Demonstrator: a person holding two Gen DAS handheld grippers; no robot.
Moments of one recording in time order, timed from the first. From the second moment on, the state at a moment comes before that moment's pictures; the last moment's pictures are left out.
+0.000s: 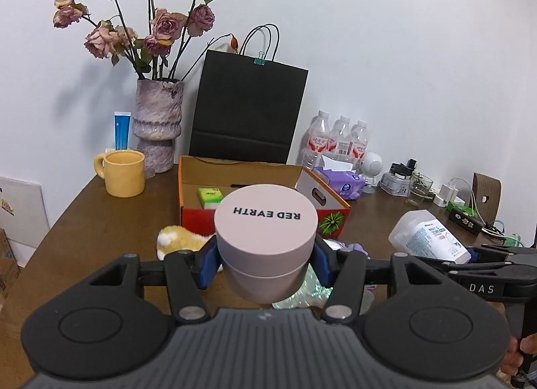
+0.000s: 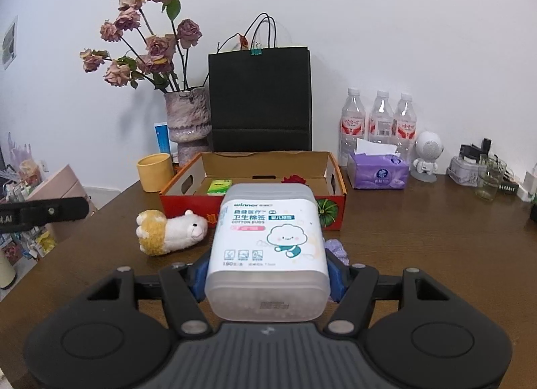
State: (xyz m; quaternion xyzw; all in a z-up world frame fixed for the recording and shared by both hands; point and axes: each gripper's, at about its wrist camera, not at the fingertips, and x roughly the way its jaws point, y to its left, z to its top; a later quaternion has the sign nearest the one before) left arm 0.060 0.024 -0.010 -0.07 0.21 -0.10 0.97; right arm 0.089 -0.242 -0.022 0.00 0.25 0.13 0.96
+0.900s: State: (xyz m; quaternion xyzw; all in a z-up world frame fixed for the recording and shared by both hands) left arm 0.160 0.007 0.047 -0.08 0.23 -0.09 0.97; right arm 0.184 -0.222 0.034 -0.03 0.25 0.11 0.96
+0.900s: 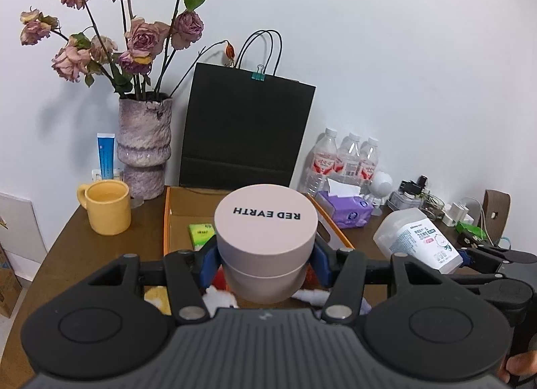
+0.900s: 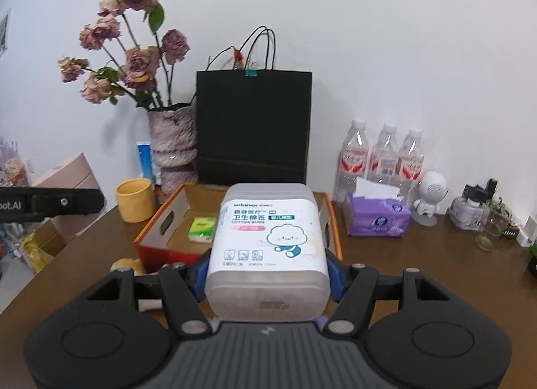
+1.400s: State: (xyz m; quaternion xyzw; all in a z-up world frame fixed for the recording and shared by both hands) left arm 0.223 -0.004 0.049 -0.08 0.26 -0.06 0.96; right arm 0.263 -0.220 0.031 -0.02 0.30 0.11 0.95
